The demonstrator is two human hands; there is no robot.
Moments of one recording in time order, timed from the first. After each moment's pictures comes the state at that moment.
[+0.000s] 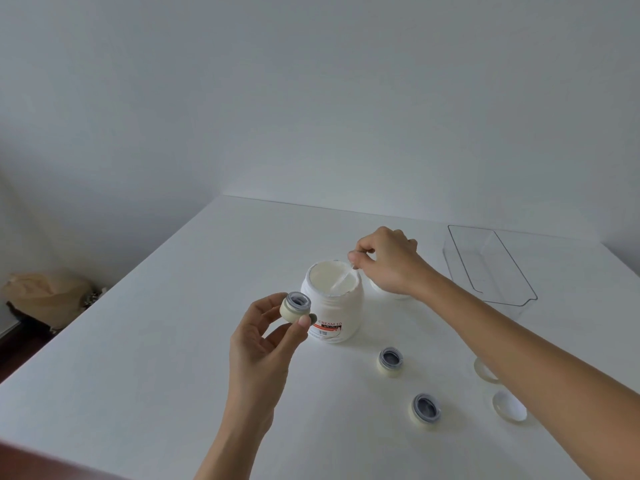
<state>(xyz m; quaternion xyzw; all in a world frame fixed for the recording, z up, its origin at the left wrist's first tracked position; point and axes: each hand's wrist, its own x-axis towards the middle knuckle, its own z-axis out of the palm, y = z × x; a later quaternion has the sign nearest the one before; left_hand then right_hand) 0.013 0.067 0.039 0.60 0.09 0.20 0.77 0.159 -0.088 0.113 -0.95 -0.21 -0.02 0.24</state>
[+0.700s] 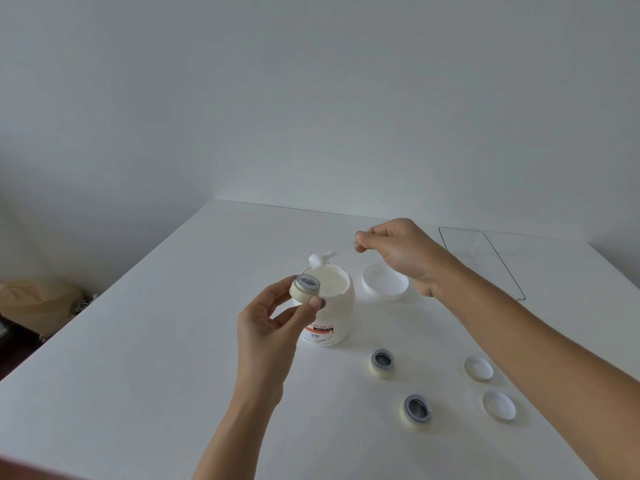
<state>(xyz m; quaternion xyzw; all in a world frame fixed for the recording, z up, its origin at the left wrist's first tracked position) 0.036 0.056 0.056 0.61 0.07 0.18 0.77 0.144 -0.106 0.144 -0.84 -0.11 0.10 0.51</state>
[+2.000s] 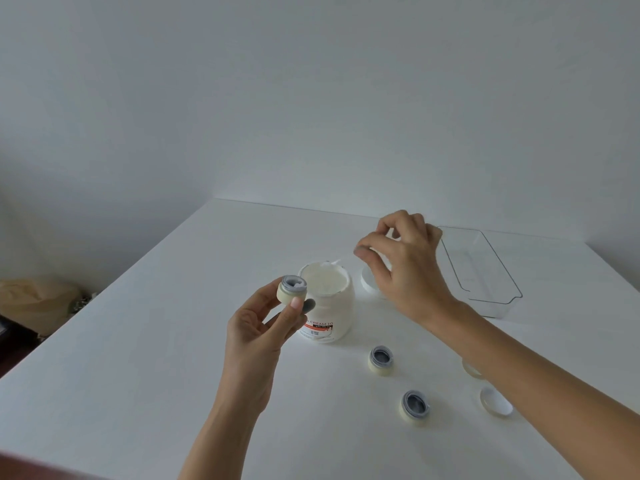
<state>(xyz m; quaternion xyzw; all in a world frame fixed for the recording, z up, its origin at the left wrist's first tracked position) 0.025 0.066 0.054 0.54 0.04 0.16 0.82 0.128 -0.115 0.108 -0.87 -0.28 -0.34 0.21</state>
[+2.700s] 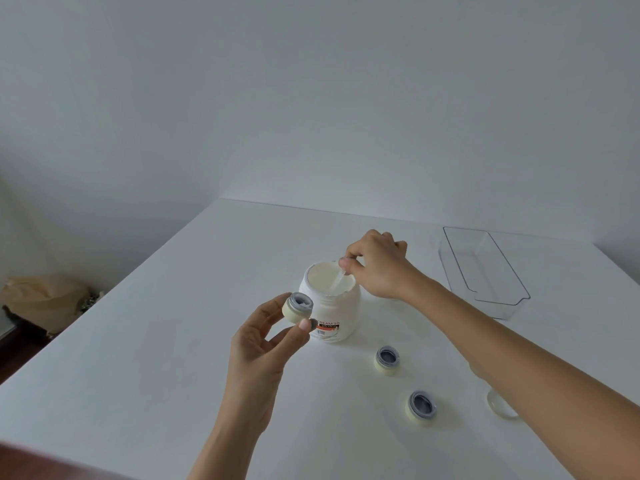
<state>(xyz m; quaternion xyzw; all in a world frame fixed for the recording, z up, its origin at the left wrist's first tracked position) 0.010 0.070 0.039 0.55 0.05 0.14 0.82 0.154 -0.082 0.108 -0.95 -0.22 -0.03 0.21</state>
